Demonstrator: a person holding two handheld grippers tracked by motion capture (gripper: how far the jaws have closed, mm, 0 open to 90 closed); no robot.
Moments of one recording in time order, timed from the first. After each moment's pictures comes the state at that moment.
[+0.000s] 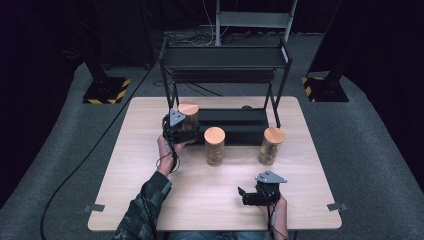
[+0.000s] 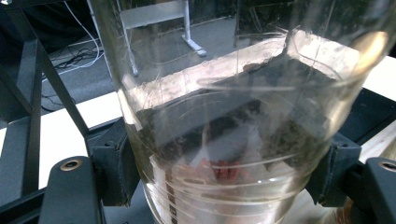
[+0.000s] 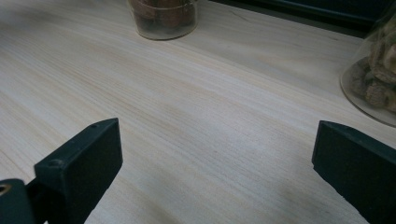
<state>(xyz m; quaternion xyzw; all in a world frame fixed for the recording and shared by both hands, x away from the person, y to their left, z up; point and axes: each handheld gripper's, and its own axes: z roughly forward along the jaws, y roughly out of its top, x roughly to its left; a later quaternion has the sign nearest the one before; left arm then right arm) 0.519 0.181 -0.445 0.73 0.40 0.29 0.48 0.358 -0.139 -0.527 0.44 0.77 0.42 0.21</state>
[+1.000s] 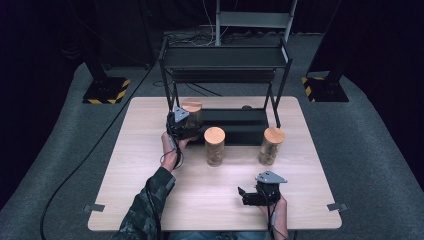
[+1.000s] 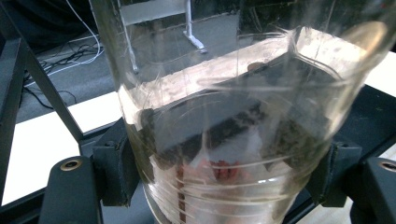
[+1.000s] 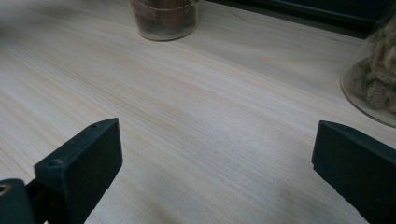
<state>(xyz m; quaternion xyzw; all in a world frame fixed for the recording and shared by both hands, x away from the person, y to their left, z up) 0.536 0.171 -0.449 0.73 0.40 0.29 0.47 0.358 -0.140 -0.527 0.44 0.77 0.42 0.21</state>
